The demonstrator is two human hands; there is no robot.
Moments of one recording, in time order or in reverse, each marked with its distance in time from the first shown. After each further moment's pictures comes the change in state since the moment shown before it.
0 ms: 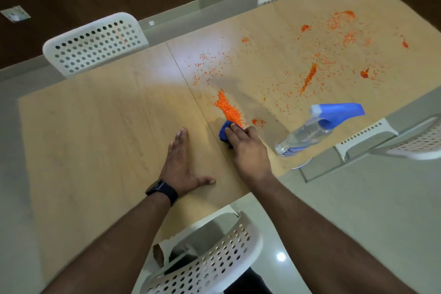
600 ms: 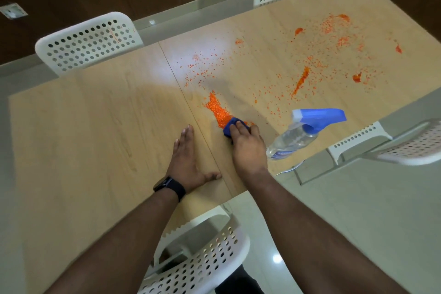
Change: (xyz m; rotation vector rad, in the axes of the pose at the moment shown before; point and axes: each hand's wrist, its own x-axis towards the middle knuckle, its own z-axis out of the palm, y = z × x) left_hand 0.015 0.041 0.027 0.006 0.015 -0.018; right_hand 0.014 0.026 -0.006 -0.083 -0.107 0.152
